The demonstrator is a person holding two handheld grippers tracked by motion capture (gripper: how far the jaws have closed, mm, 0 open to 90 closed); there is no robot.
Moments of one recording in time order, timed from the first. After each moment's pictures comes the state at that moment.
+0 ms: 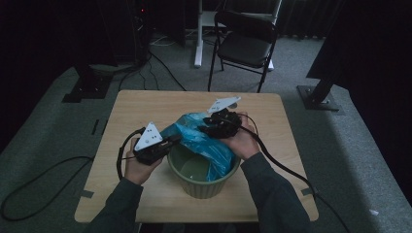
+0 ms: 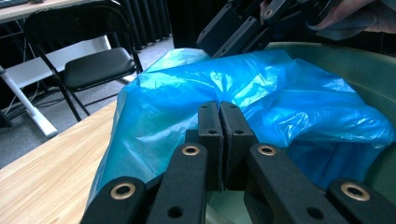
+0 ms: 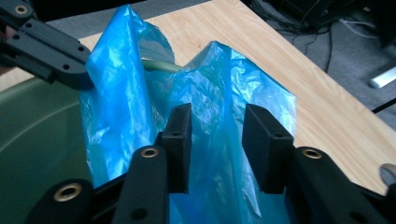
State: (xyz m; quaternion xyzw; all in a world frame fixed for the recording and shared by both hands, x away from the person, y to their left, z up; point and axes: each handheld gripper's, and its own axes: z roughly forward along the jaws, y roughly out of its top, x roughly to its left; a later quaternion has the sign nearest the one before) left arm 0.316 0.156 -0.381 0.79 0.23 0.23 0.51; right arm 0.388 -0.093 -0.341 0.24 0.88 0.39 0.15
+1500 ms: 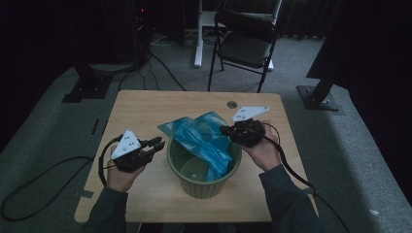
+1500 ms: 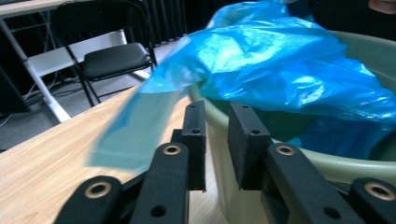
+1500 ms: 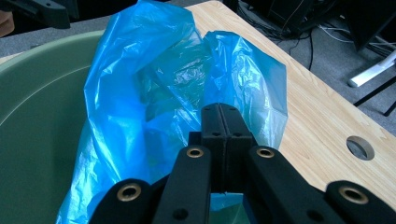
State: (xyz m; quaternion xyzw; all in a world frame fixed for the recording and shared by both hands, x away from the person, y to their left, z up) left arm 0.297 0.205 -0.389 0.77 0.27 0.24 0.52; right arm 0.354 -0.150 -0.336 0.25 0.86 0.41 0.17
